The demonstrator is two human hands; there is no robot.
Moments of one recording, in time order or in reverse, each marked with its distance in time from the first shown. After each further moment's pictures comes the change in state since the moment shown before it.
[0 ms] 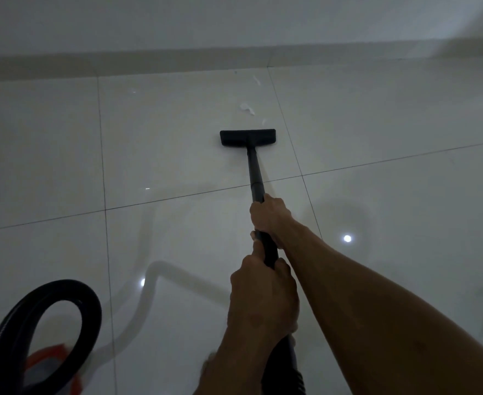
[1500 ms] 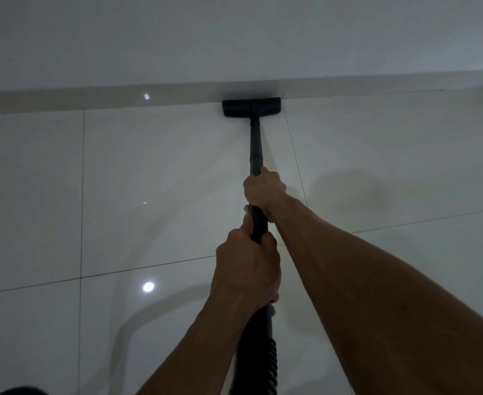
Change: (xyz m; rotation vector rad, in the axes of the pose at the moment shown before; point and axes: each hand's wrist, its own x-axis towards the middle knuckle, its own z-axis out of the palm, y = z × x) left_hand 0.268 0.156 -0.056 -0.218 -0.065 -0.167; right_hand 0.252 -0.158 -0.129 0.038 0.058 -0.071
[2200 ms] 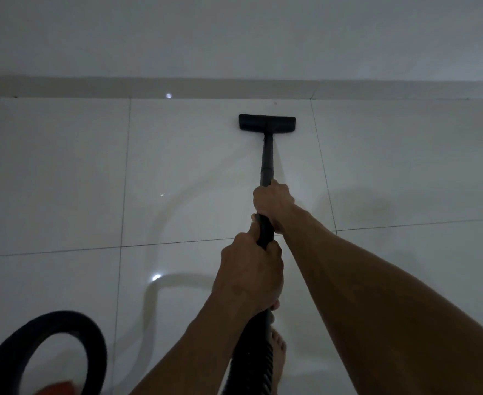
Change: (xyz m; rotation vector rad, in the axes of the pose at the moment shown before) left_hand -0.060 -0.074 -0.059 0.063 -0.024 0.047; right_hand -0.091 -0.018 0.067 -0.086 0.000 0.038
